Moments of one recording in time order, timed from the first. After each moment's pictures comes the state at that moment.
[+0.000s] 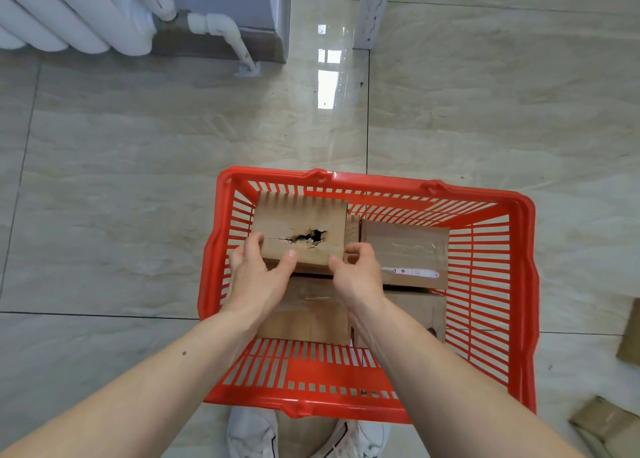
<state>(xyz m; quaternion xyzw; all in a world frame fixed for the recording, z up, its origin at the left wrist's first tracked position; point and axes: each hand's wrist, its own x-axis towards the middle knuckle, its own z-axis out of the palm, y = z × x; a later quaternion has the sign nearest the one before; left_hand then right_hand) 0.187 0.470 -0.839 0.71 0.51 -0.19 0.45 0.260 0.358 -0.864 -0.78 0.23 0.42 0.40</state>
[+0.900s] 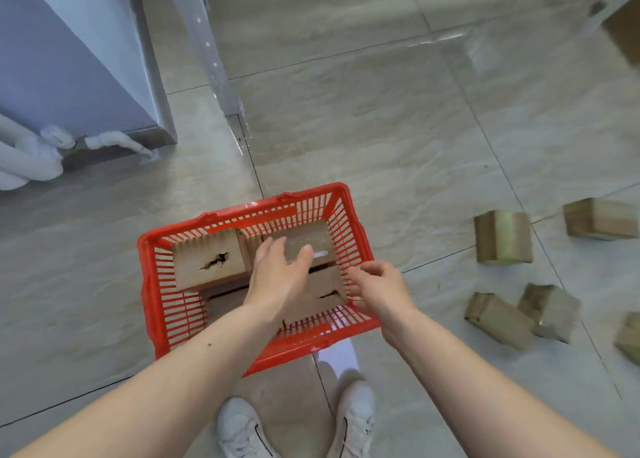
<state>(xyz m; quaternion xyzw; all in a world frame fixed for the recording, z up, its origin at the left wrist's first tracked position) 0.247 0.306 -0.668 0.80 0.30 -0.25 0.45 0.251 0.155 -0.690 -0.71 0.37 0.31 0.51</state>
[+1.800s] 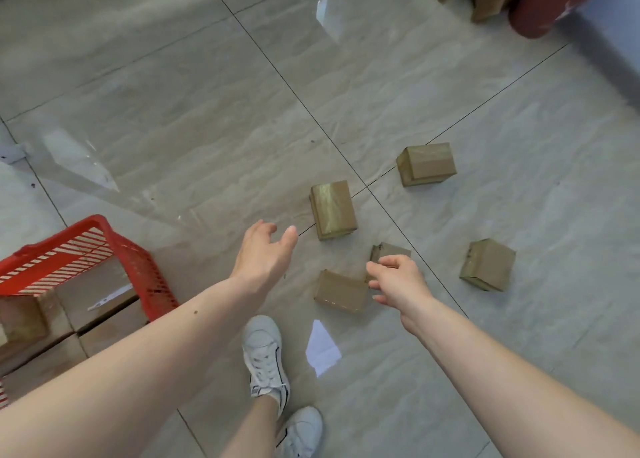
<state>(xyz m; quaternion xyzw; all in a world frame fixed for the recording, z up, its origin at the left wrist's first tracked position) 0.326 -0.112 -0.670 0.83 0.18 -0.30 0.43 0.266 -0.307 -0.663 -0.68 0.48 0.24 0.50</state>
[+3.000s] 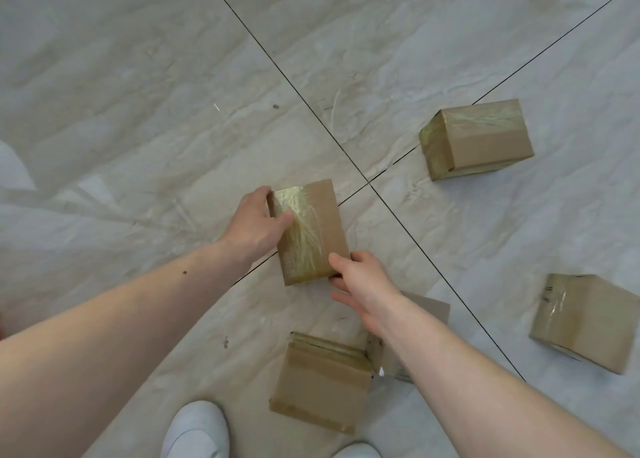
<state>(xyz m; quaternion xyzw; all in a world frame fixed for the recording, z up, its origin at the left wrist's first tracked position) 0.469 -0.227 -0.959 0.85 0.13 -0.32 0.40 0.379 -0.373 -0.973 -0.58 0.48 0.32 0.58</state>
